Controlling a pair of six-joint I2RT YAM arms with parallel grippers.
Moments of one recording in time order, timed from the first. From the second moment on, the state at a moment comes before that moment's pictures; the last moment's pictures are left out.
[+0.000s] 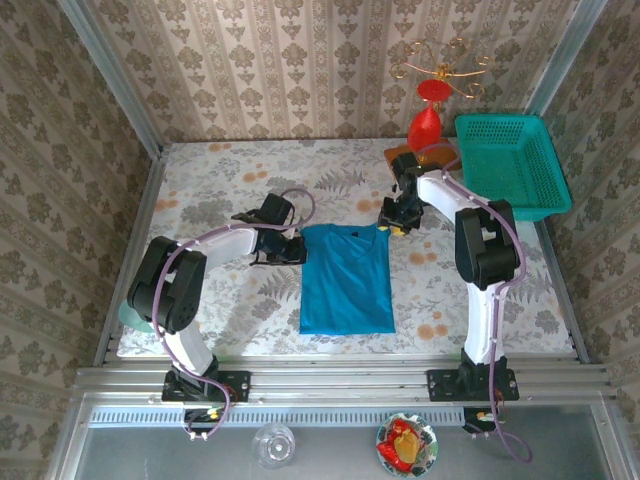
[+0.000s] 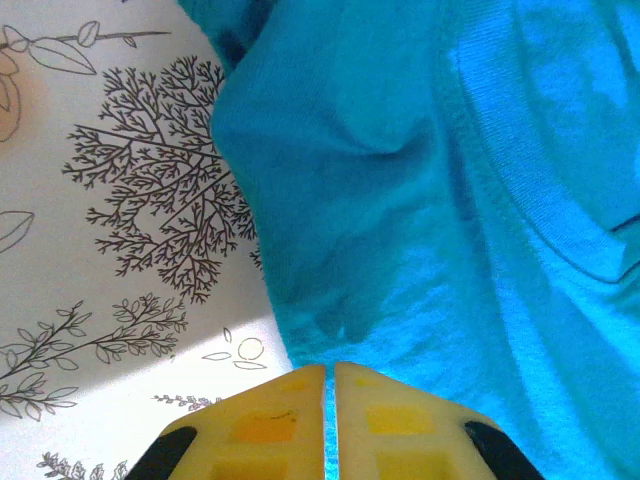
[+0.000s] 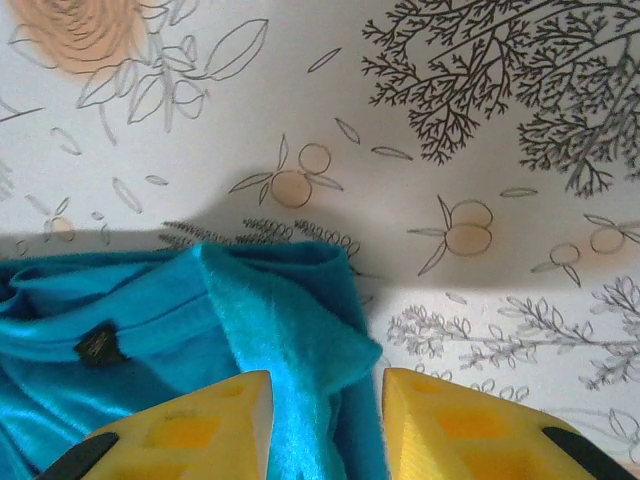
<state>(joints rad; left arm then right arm) -0.53 1.74 1.05 -0.49 0.34 -0.38 0.23 2.10 1.62 -0.93 -0.22 0.49</state>
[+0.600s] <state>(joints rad) -0.51 1.74 1.05 -0.48 0.34 -0.38 0.28 2.25 1.78 -1.04 -0.13 0.47</state>
